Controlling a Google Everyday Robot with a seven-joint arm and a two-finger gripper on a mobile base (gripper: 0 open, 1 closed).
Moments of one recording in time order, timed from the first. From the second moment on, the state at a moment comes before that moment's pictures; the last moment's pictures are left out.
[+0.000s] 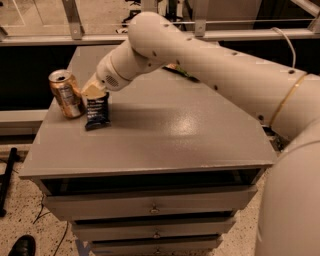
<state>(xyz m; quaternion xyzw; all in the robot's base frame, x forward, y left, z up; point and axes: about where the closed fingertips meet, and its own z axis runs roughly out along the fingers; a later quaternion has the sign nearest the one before) 0.634 0.188 0.862 -0.60 0.67 0.25 0.36</state>
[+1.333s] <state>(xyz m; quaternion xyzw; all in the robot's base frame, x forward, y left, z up) 0.681 0.163 0.866 -0.61 0.68 0.21 0.35</state>
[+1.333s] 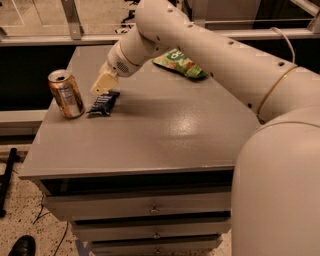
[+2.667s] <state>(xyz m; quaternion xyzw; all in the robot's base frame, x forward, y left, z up) 0.609 -0.110 0.926 -0.57 0.70 0.23 0.36</state>
